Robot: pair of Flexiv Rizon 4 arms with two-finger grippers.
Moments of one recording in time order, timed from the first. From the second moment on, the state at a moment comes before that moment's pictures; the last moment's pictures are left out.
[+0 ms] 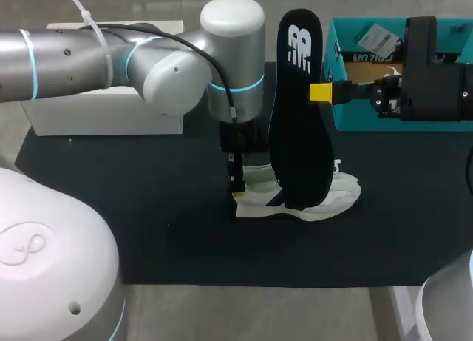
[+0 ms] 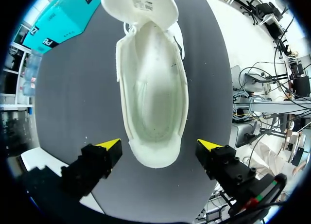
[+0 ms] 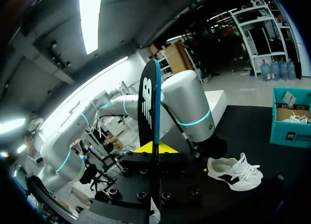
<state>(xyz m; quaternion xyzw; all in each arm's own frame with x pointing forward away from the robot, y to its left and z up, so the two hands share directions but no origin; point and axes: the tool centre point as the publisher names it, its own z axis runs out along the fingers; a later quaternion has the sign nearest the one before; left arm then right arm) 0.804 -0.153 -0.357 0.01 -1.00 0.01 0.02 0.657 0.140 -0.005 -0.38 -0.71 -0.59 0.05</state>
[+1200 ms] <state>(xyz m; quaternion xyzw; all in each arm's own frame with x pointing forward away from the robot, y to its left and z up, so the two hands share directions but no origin) 0.810 -0.185 -0.335 0.00 -1.00 -0.01 0.00 0.657 0.140 -0.005 -0.38 -0.71 -0.59 0.05</state>
